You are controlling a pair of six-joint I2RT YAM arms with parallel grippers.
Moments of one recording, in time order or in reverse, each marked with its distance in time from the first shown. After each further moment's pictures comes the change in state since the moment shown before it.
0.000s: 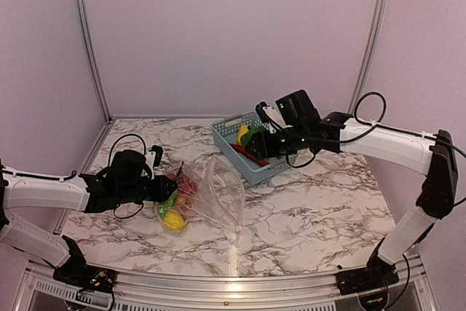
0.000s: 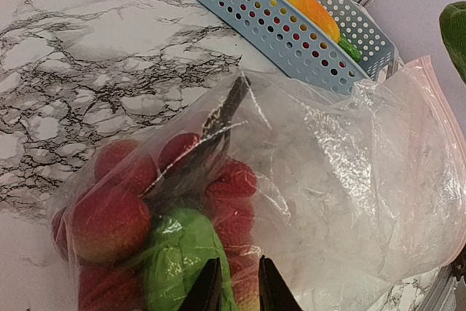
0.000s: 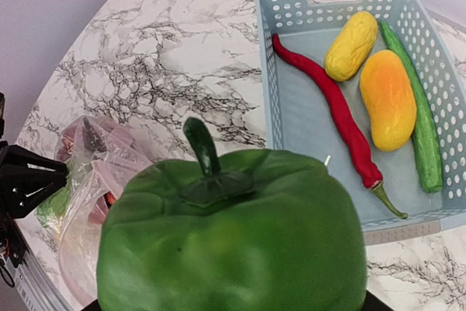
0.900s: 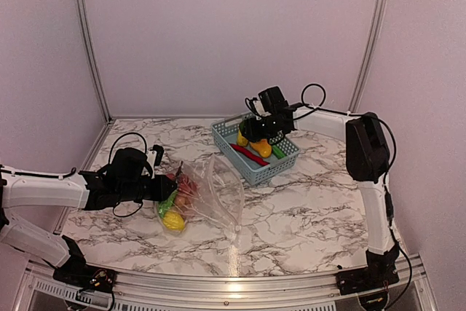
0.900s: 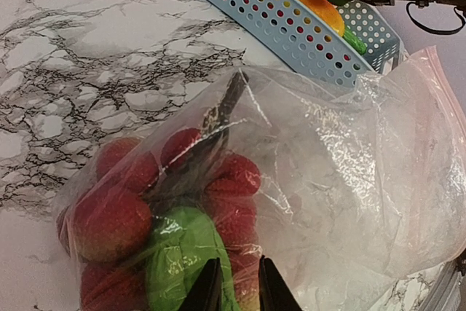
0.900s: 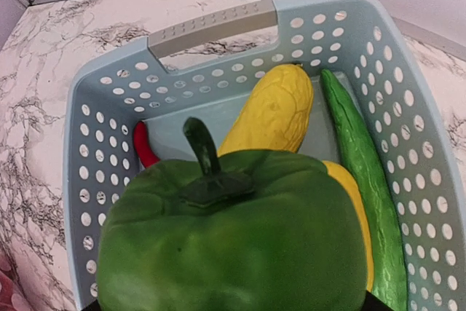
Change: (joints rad) left arm 0.002 -0.002 0.032 -0.066 0.000 0.019; right arm -0.232 0.671 0.584 0.016 -0.004 -0.077
